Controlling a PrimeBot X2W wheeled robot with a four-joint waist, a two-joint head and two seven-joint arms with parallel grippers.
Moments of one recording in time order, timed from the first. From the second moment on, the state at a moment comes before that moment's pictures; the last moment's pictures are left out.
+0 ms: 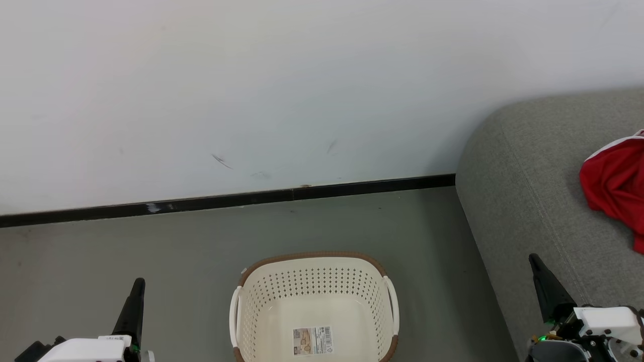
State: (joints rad) left arm -0.06 0.04 0.07 0.29 -1.59 -0.12 0.10; right arm -0.05 -0.04 -0.12 0.27 1.59 0.12 0.09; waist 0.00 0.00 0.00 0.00
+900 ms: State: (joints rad) left arm -0.07 0.04 0.07 0.28 -1.61 -0.12 0.10; right arm -0.06 -0.04 -0.12 0.27 1.60 0.12 0.10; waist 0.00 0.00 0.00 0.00
